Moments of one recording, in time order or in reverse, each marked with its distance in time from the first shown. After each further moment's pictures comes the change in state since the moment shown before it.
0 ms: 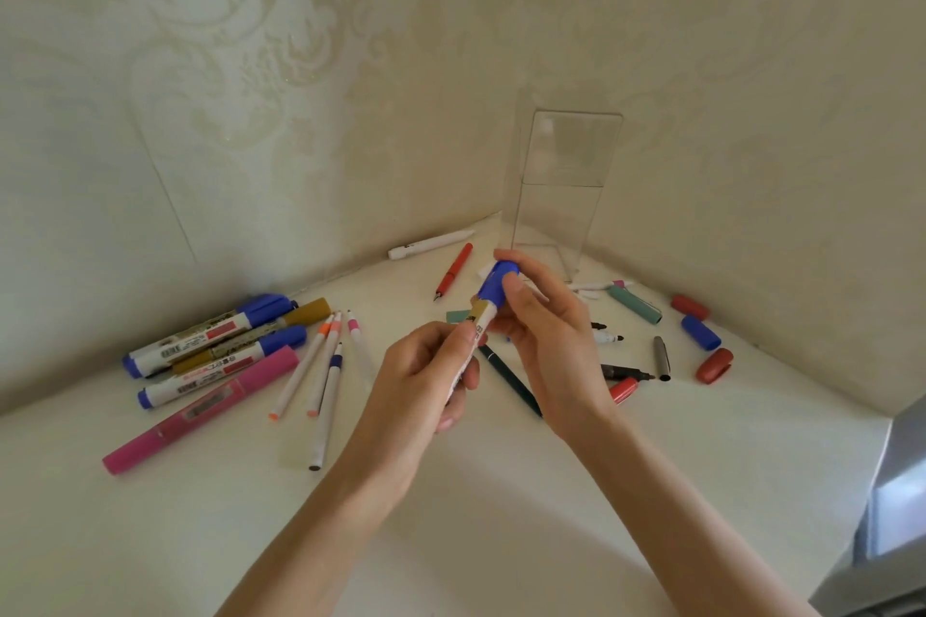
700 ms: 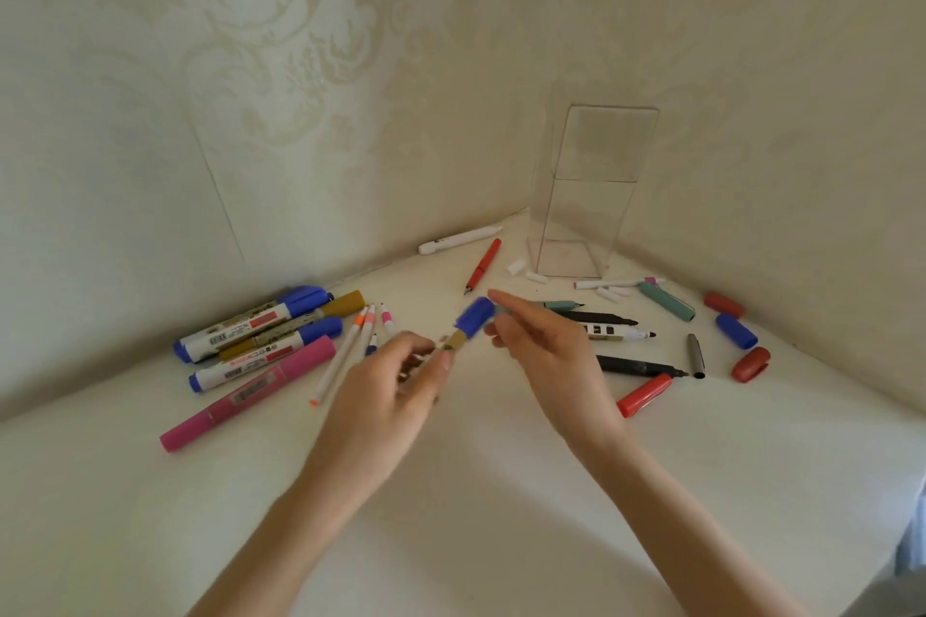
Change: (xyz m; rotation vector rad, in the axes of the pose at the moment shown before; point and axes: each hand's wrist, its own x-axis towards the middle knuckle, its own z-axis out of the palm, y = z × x) left_hand -0.015 -0.010 -0.051 0.669 0.130 0.194; right_hand -0.015 0.021 0.013 -0.473 -0.012 0.026
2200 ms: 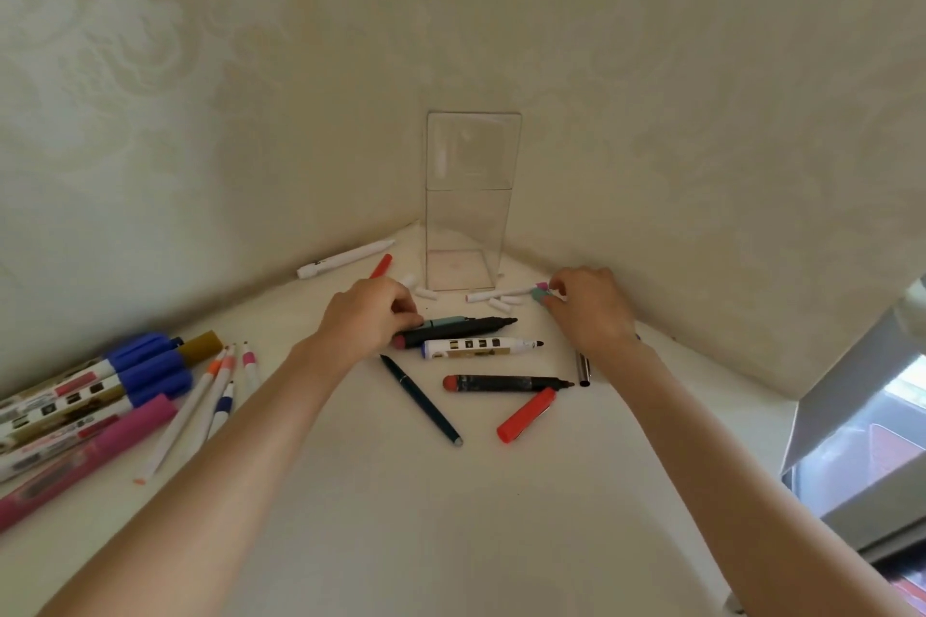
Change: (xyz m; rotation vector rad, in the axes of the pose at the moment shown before) left_hand 0.154 0.001 0.098 0.519 -0.328 0.008; right_hand 0.092 0.070 -0.163 -1.120 0.232 0.149
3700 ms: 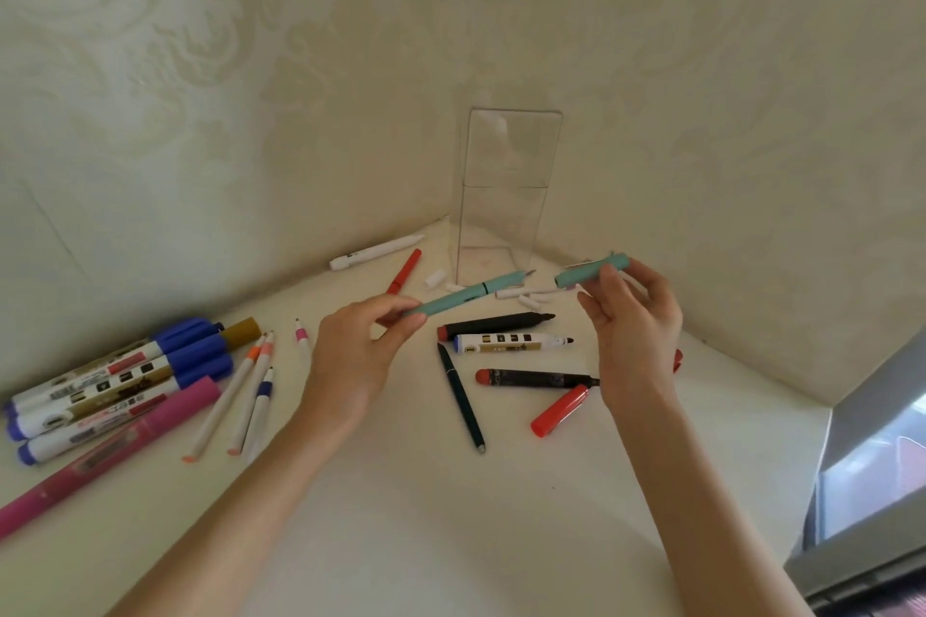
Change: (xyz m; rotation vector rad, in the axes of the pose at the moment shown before) left_hand -0.074 -0.014 -0.003 -0.435 0.440 0.123; right_hand -0.064 -0.050 -0.028 1.640 0.323 0.360
